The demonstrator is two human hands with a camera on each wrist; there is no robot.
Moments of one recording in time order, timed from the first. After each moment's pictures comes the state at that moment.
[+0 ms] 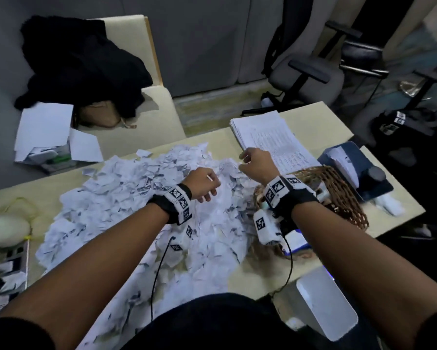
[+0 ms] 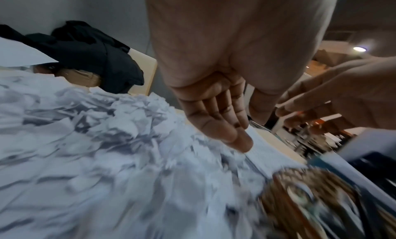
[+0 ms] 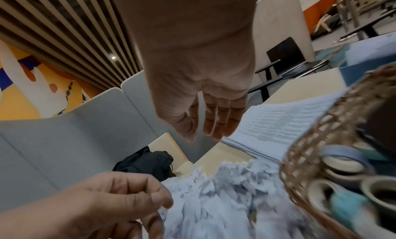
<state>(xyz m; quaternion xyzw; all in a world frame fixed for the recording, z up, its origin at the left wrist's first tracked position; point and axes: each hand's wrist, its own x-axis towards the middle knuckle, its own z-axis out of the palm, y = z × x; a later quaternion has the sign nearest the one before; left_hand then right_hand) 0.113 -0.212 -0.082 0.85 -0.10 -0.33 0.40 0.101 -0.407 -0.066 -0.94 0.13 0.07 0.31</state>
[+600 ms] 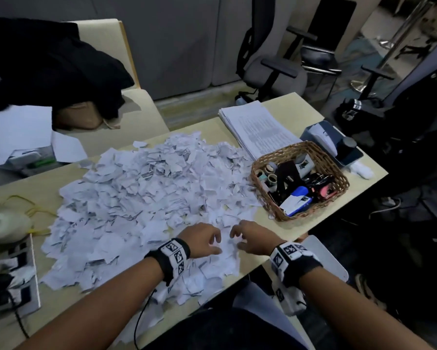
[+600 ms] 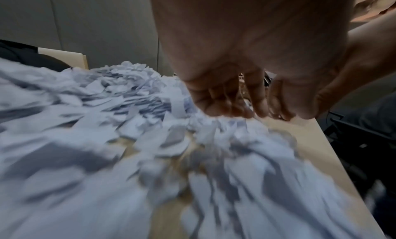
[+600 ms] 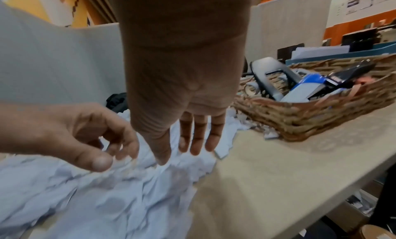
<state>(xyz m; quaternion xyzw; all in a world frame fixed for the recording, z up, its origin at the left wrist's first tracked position) -0.044 -0.117 -0.152 0.84 -0.39 -0.35 0.14 -0.118 -0.313 -0.142 -0.93 -0.01 0.31 0.19</state>
